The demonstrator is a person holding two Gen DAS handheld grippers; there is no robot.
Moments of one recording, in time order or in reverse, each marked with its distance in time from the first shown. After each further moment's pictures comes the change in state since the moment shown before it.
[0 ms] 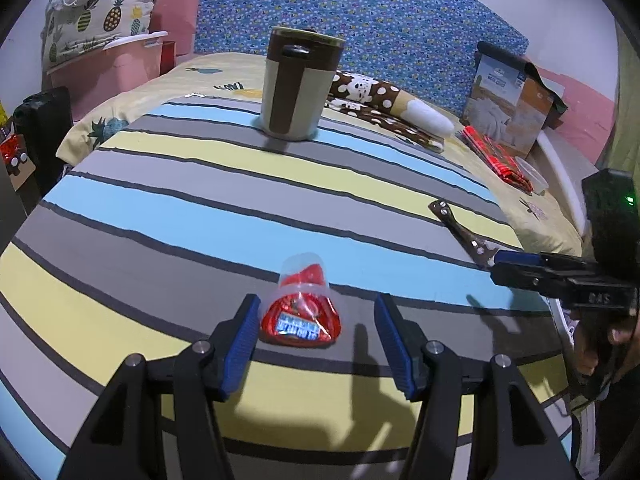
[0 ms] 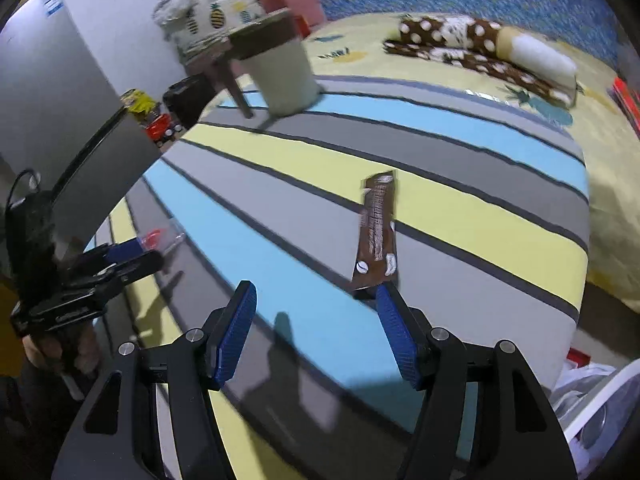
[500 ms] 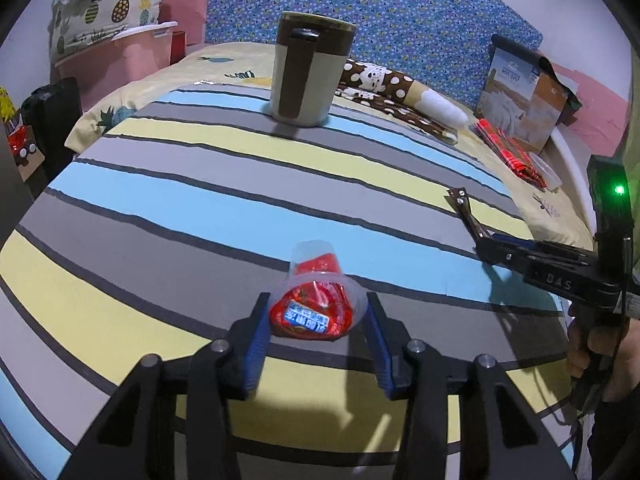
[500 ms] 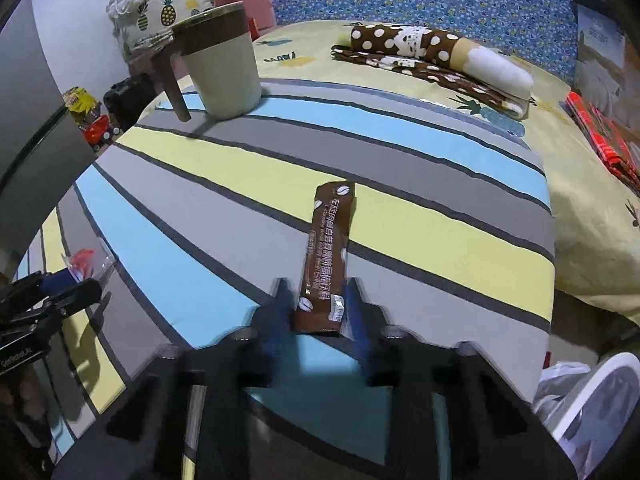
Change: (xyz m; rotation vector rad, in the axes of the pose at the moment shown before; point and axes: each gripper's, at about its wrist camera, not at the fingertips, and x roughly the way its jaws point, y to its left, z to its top) left arm 0.008 -0.005 -0.002 -0.017 0.035 0.050; right arm 0.012 0.003 0.008 0.031 -0.011 -0.248
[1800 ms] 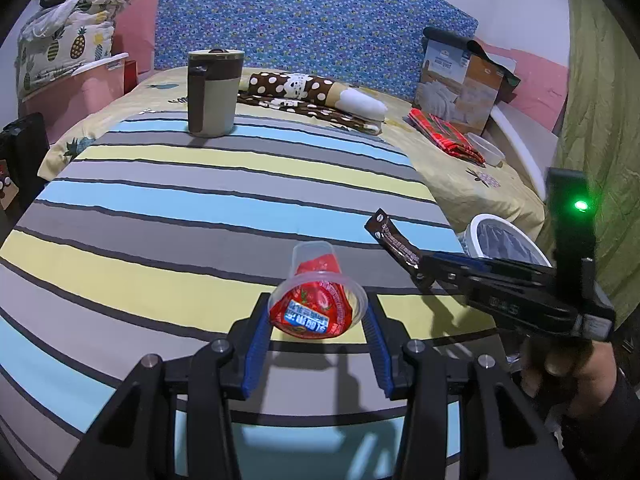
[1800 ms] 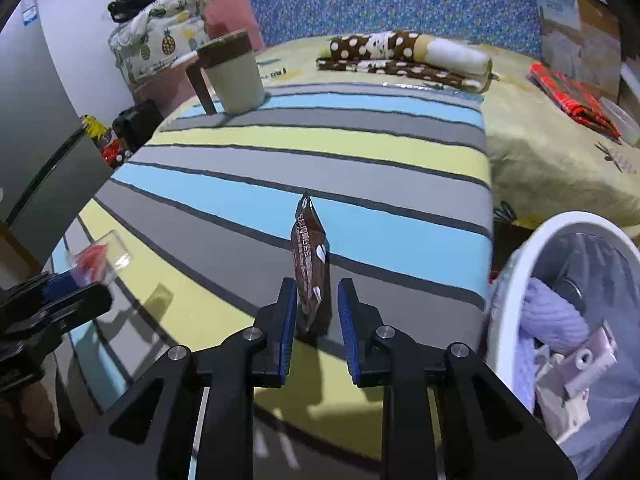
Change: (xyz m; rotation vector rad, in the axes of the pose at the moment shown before) left arm -0.067 -0.074 -0.048 0.122 -0.044 -0.122; right arm -0.033 -0.020 -0.050 0.093 -0.066 0.029
